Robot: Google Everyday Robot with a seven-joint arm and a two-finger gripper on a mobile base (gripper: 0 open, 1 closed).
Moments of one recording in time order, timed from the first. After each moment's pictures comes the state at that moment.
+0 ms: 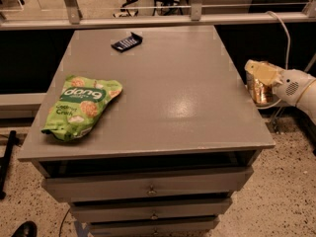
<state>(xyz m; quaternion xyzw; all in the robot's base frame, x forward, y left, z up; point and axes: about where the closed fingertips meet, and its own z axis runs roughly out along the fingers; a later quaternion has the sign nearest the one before) 0.647 -0.293 0.873 -0.06 0.71 0.34 0.61</state>
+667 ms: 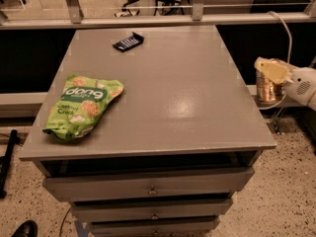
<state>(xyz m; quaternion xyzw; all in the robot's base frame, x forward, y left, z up) 0.641 -0.319 0.884 -0.07 0.71 0.31 0.63</state>
